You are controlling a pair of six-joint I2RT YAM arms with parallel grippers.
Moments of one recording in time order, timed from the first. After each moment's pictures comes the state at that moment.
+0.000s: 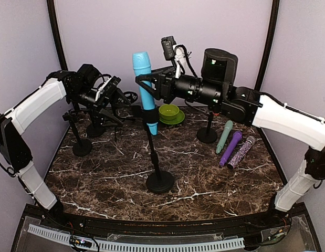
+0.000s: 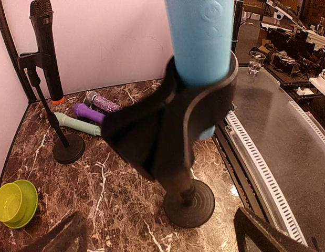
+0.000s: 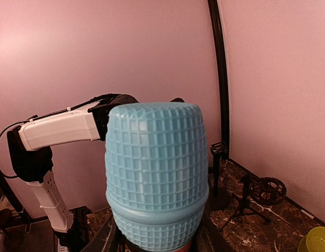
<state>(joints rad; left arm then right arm) -0.38 1.66 1.72 -1.16 1.15 1.08 1.06 1.56 1.60 0.03 -0.14 0.15</state>
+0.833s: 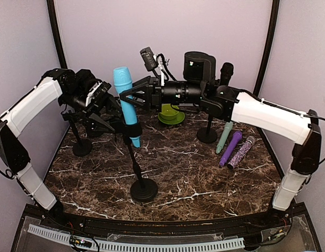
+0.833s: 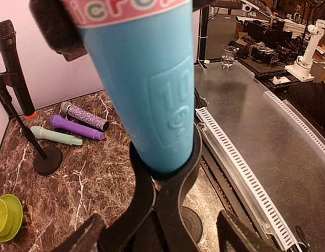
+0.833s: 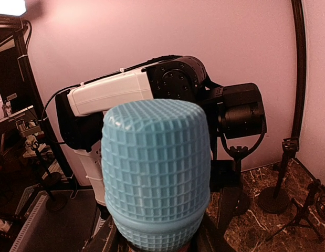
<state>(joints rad) -0.38 1.62 1.73 -1.47 1.20 1.37 1.00 1.73 1.72 0.03 -0.58 0.17</state>
